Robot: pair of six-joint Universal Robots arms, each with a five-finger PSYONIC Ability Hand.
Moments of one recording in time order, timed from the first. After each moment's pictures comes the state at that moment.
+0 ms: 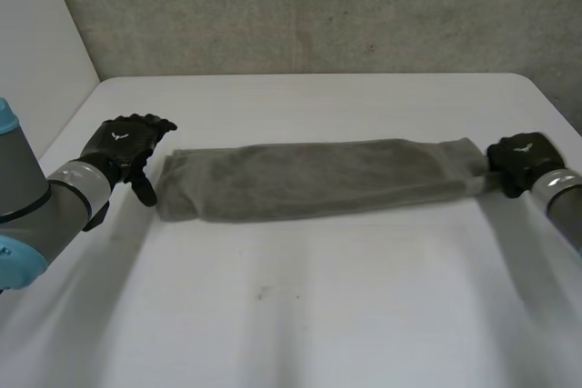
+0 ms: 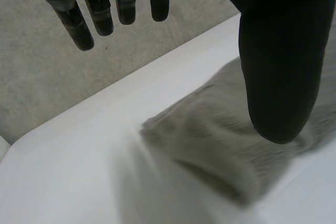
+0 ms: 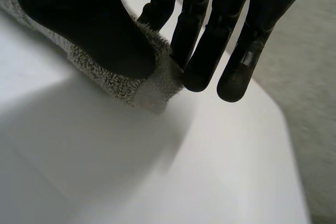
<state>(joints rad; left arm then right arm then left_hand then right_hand) 4.55 -2.00 -1.55 3.28 -1.33 3.41 1.56 -0.89 1.39 -0.19 1.31 2.54 0.18 0.16 0.17 0.17 0.03 1.38 1.20 1.21 1.21 1.02</state>
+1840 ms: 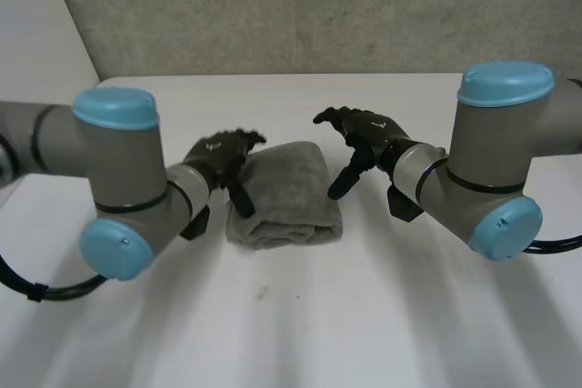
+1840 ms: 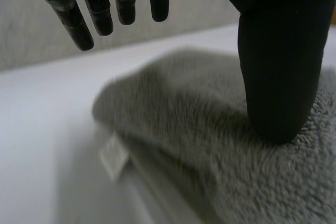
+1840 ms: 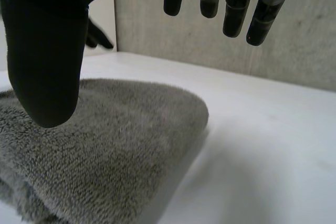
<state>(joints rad) 4.21 -2.26 -1.18 3.05 -1.52 3.06 2.05 -0.89 1.08 0.11 1.31 3.27 0.18 0.17 0.17 0.17 0.03 0.18 0.17 0.17 0.18 0.02</state>
